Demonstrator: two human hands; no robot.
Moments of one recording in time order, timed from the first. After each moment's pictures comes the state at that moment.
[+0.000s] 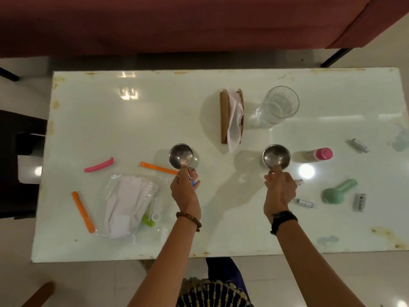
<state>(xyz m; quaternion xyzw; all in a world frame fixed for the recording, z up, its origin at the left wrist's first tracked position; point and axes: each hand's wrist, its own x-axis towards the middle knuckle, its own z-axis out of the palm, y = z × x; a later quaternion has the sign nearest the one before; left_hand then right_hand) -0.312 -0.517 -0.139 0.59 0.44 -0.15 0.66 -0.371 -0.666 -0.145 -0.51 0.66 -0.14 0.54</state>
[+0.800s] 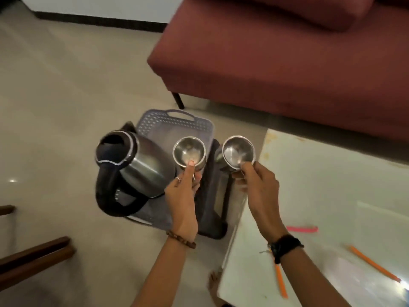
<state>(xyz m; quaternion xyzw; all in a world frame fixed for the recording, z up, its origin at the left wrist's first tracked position) -0.122 -0.043 -0.005 0.57 0.40 0.06 0.72 -0.118 -0.164 -0.009 -0.74 0.21 0.04 0.64</state>
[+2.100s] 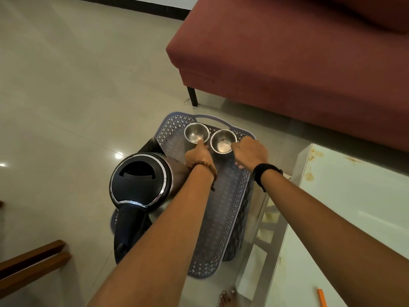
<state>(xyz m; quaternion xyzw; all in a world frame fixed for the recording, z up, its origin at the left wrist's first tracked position) 0.050 0.048 -0.099 0.57 0.54 -0.02 0.61 0.055 -0.052 -0.085 -0.92 0.08 0.20 0.32</state>
